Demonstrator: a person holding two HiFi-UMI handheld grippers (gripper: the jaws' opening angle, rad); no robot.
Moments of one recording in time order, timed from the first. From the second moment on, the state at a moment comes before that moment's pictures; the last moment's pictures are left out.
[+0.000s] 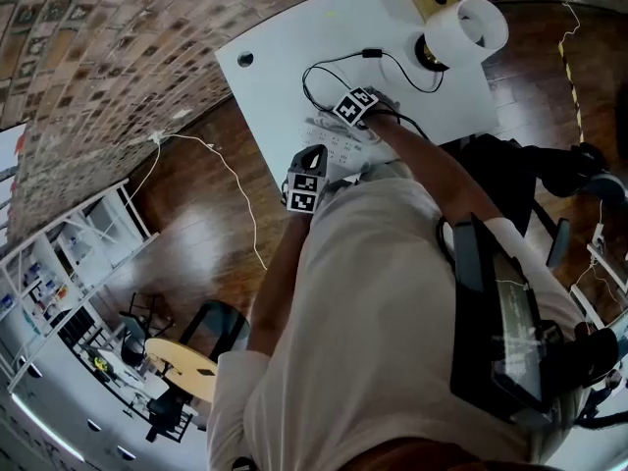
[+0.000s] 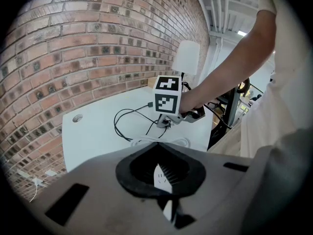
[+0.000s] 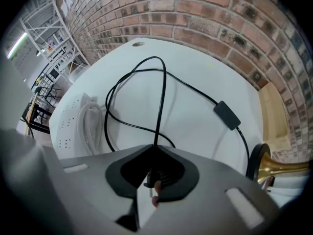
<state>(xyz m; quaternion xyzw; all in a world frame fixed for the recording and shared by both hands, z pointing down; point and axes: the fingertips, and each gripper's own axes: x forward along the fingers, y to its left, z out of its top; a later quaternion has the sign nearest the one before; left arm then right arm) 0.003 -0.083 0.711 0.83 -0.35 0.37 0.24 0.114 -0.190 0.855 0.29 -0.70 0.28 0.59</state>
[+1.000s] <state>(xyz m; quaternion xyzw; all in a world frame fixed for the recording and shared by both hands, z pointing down) -0.008 -0.100 0.697 0.83 -0.39 0.31 0.25 0.143 -0.190 0.752 0.33 -0.81 0.17 0.45</state>
